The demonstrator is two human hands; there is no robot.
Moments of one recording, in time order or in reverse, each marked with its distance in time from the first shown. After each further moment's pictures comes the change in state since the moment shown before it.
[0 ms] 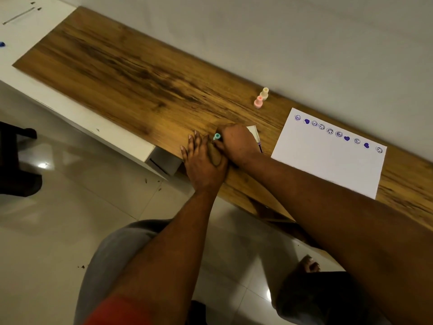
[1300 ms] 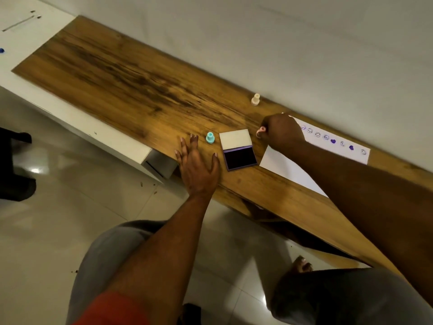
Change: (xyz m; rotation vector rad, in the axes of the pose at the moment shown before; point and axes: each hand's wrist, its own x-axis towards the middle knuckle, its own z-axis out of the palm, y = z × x) left_hand -0.017 0.002 -0.007 -0.142 0.151 0.069; right_hand -0.027 0.106 -0.056 -0.078 0.025 0.287
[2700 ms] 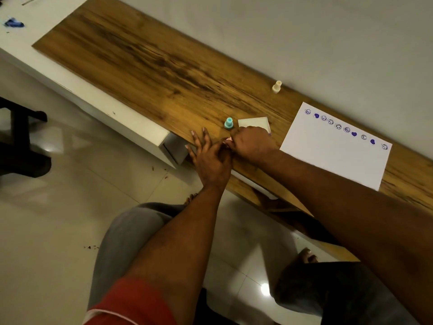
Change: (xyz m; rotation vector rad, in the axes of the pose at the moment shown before) left_hand -0.009 -0.023 -0.006 0.038 -0.162 -0.079; right_hand -0.038 -0.110 0.049 -0.382 -0.098 -0.475
